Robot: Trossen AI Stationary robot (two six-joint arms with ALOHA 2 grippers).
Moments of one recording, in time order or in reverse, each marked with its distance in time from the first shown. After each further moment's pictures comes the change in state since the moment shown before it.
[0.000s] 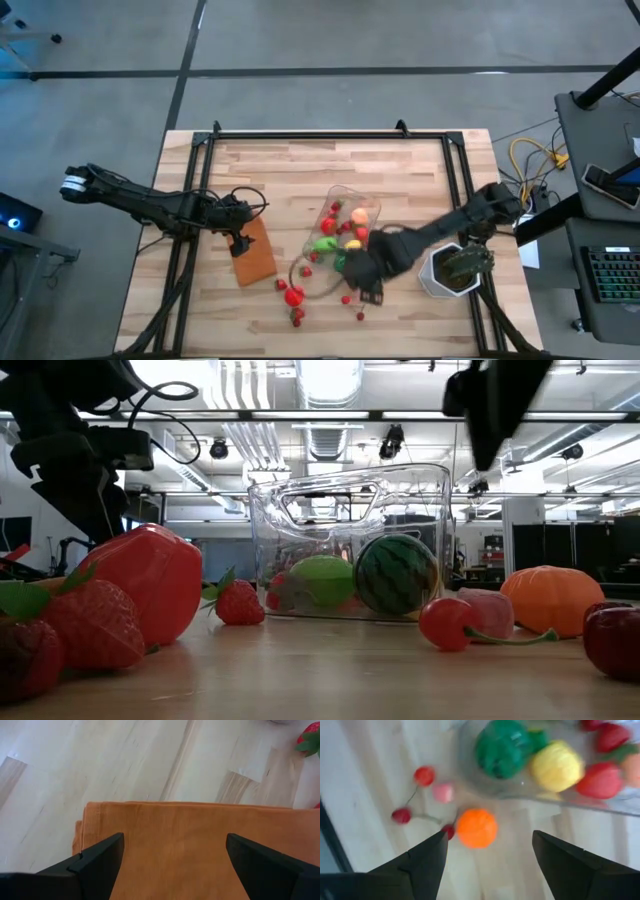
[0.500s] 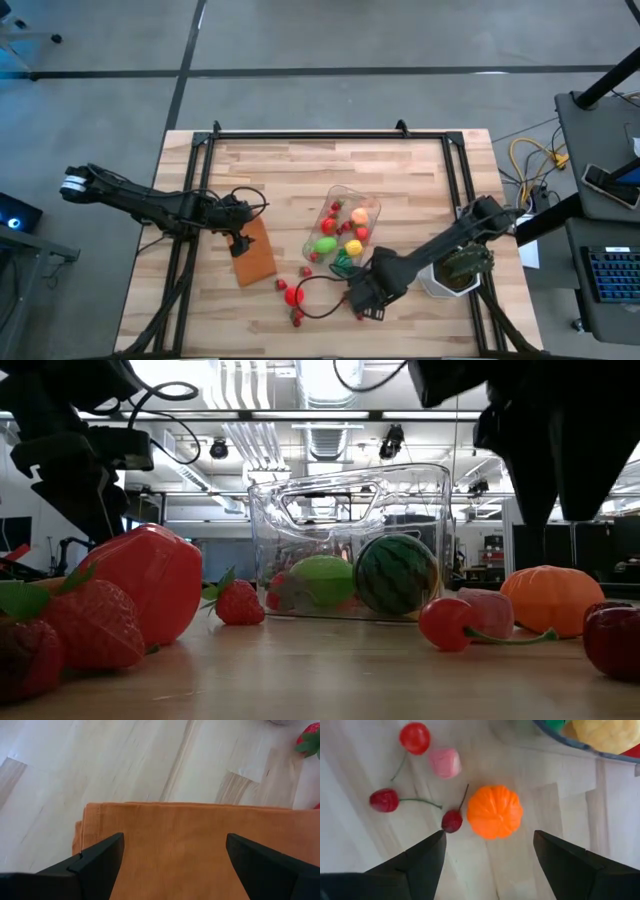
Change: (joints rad) left arm 0.000 0.000 -0.001 0.003 0.000 0.000; right arm 0.108 0.130 -0.020 0.006 0.020 0.134
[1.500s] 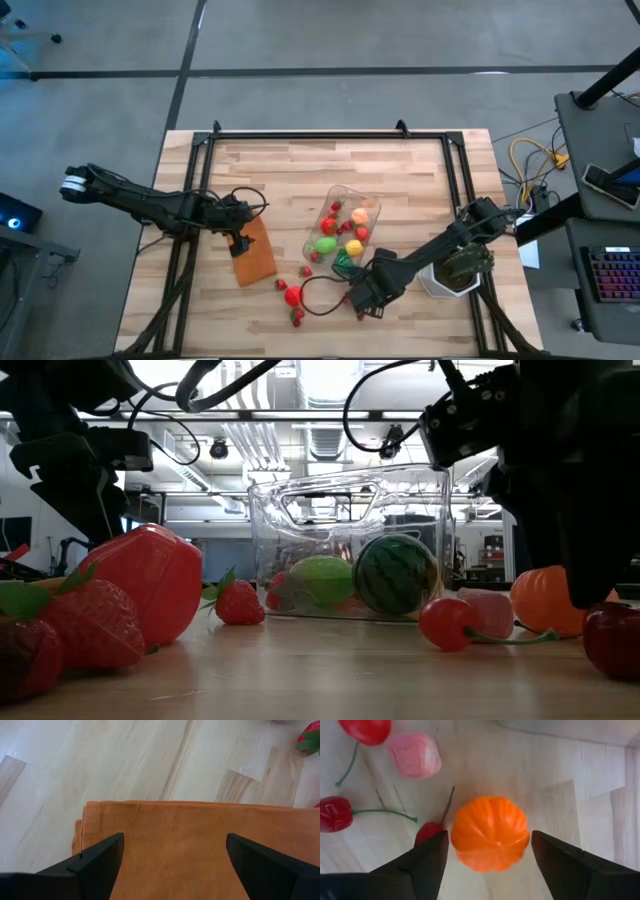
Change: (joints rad) left arm 0.000 0.000 -0.002 -0.002 0.002 -0.001; right arm -0.006 0.028 -0.153 0.153 0.011 0.028
